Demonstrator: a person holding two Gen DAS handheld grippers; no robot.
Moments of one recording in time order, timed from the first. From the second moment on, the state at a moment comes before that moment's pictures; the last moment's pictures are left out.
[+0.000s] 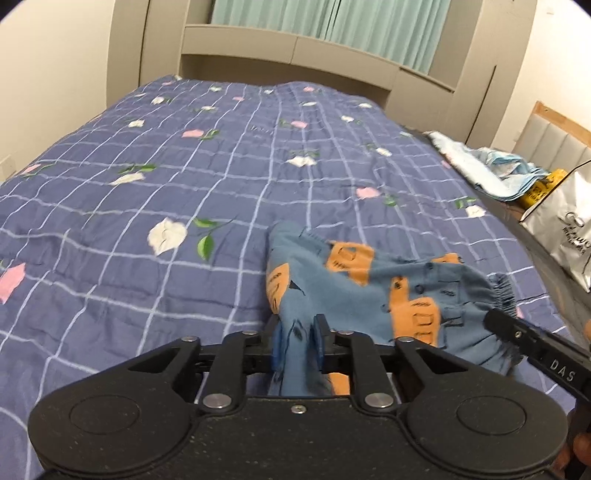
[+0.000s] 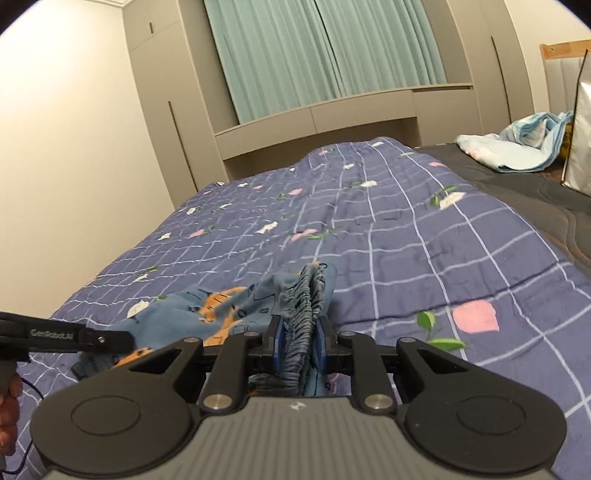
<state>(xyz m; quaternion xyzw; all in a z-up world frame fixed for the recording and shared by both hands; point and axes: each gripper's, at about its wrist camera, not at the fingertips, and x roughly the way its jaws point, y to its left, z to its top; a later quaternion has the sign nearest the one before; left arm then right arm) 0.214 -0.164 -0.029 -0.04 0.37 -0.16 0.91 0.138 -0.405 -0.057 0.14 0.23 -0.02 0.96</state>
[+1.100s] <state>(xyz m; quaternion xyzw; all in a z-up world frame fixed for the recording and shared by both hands) 0.136 -0.130 0.034 -0.01 0.32 -0.08 0.94 0.068 -0.380 0.008 0.09 0.16 -0.07 0.98</state>
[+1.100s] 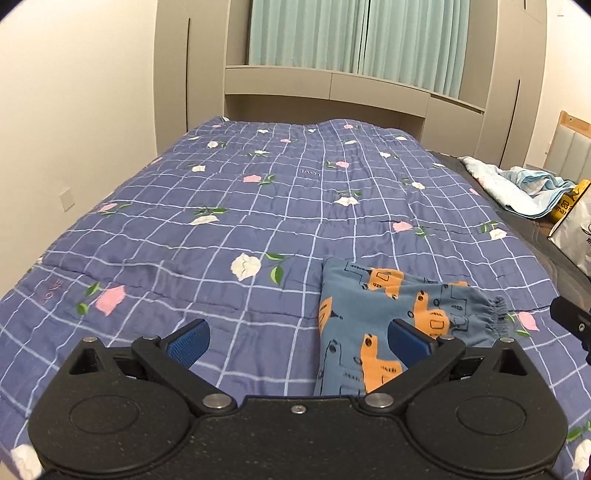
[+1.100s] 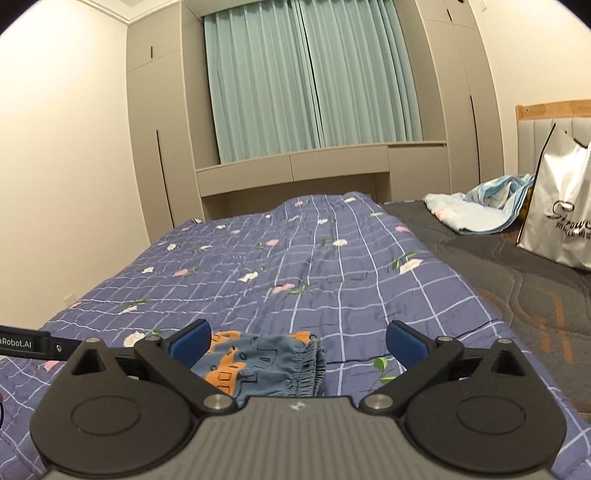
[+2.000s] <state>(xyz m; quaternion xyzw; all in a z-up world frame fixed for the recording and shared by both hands) 0.007 -0.082 0.008 0.03 0.26 -0.10 0.96 -0.051 -0.315 -0.013 0.07 0.13 -0.09 0.99</state>
